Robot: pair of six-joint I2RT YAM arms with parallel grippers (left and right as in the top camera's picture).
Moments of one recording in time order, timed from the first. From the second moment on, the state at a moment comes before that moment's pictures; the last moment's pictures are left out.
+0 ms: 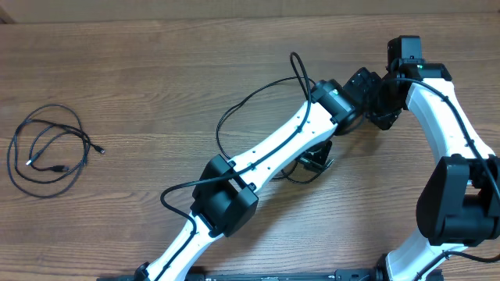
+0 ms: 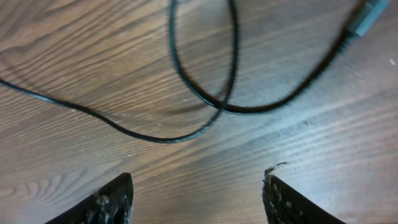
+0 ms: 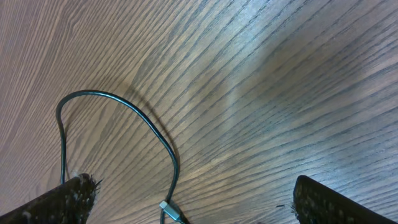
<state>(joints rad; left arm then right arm) -0.87 2.39 2.33 -1.69 -0.10 -0.50 -0.03 1.86 1.47 -0.87 -0.22 0.72</state>
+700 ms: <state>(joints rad) -0.65 2.39 2.33 -1.68 0.05 -0.51 -0.22 1.86 1.46 -0.87 -0.15 0.74</state>
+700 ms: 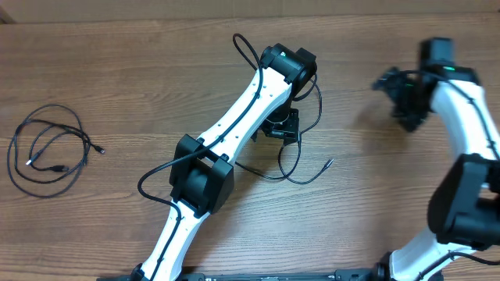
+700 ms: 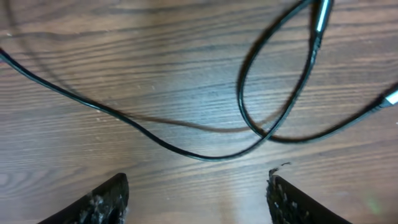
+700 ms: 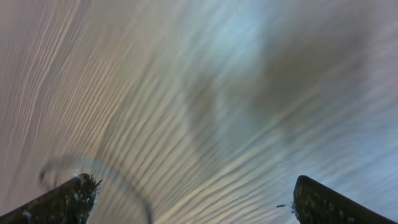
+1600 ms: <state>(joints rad) -0.69 2.28 2.33 -1.66 0.07 -0.58 -0.59 1.86 1.46 -0.92 -0.12 0.74</state>
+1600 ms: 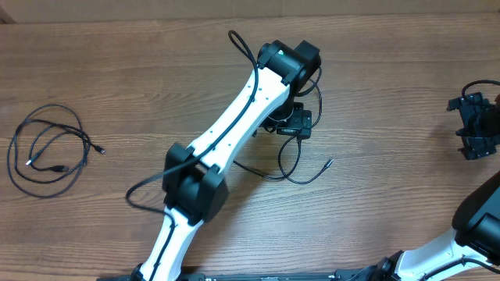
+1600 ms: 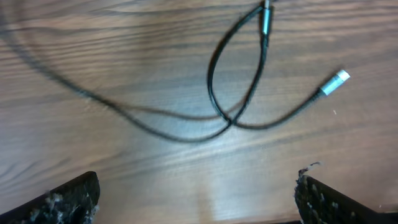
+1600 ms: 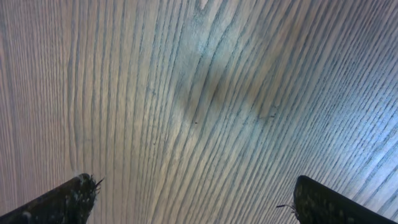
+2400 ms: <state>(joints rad) -0.81 2.13 1.75 -1.26 -0.03 -1.00 -0.59 1.86 1.46 -0.92 -0.12 0.74</state>
